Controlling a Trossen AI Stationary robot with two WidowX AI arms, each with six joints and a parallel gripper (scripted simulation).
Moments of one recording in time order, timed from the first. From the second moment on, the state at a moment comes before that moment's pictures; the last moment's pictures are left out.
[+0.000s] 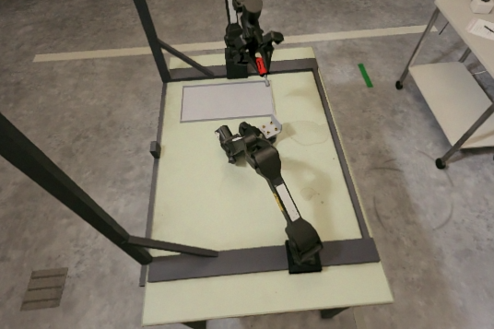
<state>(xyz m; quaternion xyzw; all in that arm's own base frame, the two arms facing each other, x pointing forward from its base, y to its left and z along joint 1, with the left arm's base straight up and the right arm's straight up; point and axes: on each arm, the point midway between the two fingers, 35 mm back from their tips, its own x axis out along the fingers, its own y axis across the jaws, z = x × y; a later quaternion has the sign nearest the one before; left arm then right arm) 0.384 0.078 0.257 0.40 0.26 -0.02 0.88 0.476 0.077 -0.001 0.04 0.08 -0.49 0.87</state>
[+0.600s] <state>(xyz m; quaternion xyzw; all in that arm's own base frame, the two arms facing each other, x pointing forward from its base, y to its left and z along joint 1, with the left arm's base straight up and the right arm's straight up) 0.353 0.072 0.289 0.42 0.15 0.04 0.89 0.476 0.077 -0.001 0.04 0.08 -0.49 0.87</state>
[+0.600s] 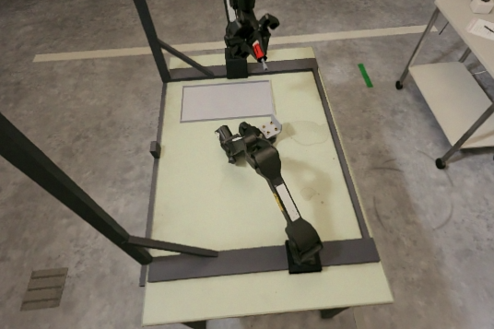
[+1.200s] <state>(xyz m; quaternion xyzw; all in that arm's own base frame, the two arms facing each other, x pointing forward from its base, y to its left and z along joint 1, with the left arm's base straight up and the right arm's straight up) 0.316 0.064 0.314 0.43 0.04 0.09 0.89 0.476 0.077 -0.001 0.04 0.08 -0.49 0.87</state>
